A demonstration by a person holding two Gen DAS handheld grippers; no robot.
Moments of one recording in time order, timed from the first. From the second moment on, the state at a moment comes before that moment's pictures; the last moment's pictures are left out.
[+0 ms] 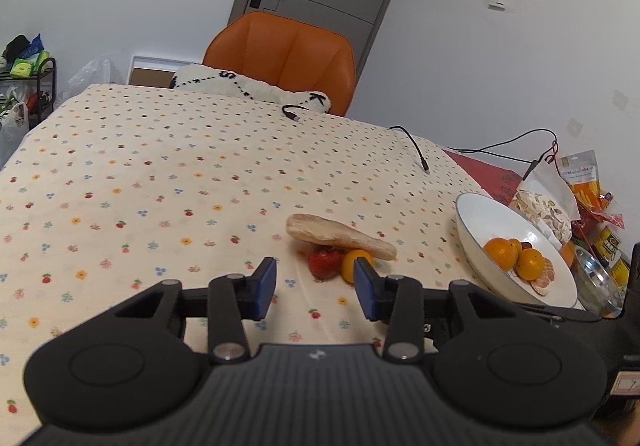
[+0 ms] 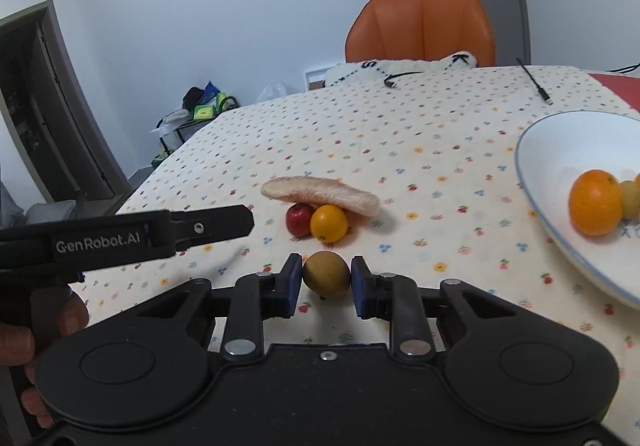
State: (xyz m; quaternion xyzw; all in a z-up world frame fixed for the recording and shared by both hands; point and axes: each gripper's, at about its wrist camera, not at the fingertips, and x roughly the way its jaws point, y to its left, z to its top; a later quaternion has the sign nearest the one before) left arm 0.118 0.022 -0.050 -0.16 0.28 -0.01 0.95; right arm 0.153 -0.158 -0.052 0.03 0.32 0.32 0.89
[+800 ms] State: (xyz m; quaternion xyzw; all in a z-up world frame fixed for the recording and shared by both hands) left arm 0.151 -0.018 -0.062 -0.13 0.29 -0.03 0.95; right arm 0.151 -0.216 -0.038 0.05 0.30 0.28 0.91
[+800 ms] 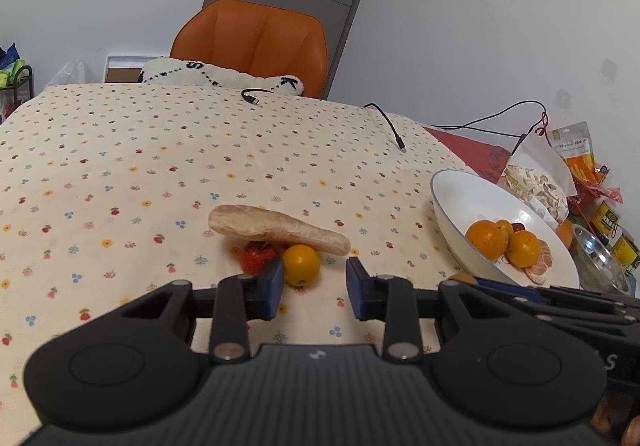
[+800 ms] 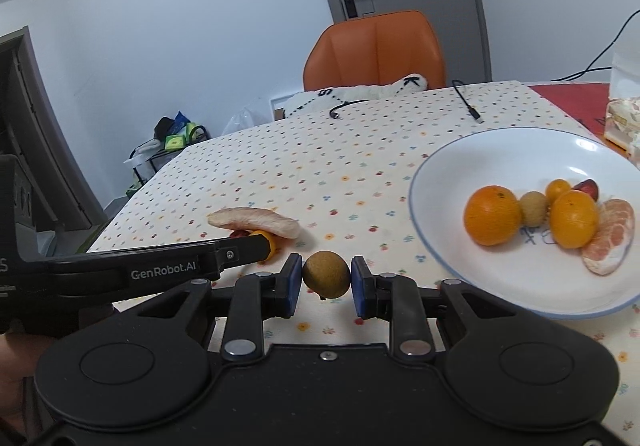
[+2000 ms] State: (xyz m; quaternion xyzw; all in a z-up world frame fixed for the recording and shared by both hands) left arm 0.139 -0.049 -0.035 -0.10 0.26 -0.04 0.96; right arm 0.135 -0.254 -0.024 0.07 0.27 0.25 0.93
